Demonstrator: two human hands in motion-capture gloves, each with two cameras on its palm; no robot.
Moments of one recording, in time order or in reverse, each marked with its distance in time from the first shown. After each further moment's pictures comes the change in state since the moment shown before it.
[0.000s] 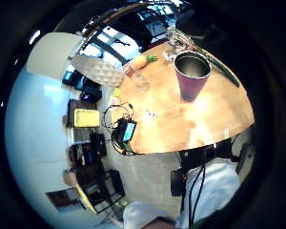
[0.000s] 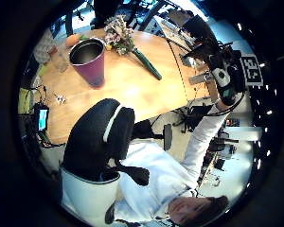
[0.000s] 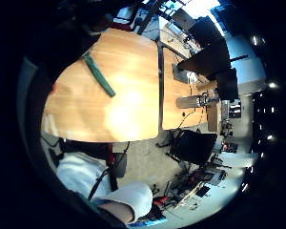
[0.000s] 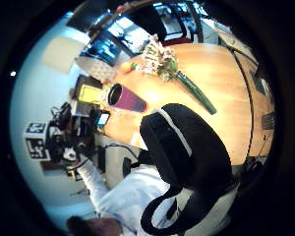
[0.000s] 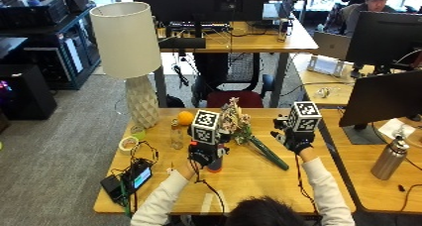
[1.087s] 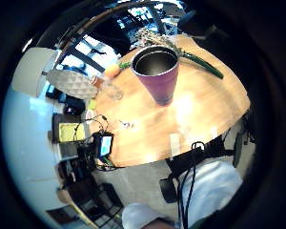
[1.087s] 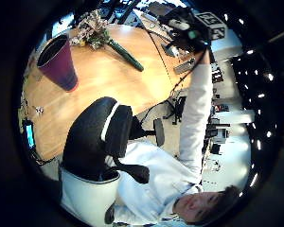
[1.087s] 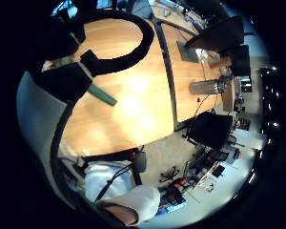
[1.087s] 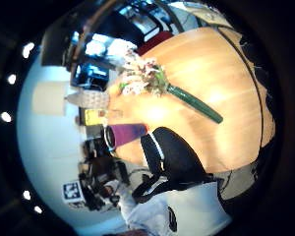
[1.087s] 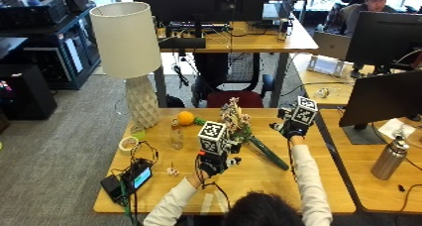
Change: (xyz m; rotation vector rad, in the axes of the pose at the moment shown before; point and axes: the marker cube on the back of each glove) left arm 0.045 0.000 0.046 0.004 0.146 0.156; right arm 0.052 -0.114 0.072 -0.108 -0.142 0.305
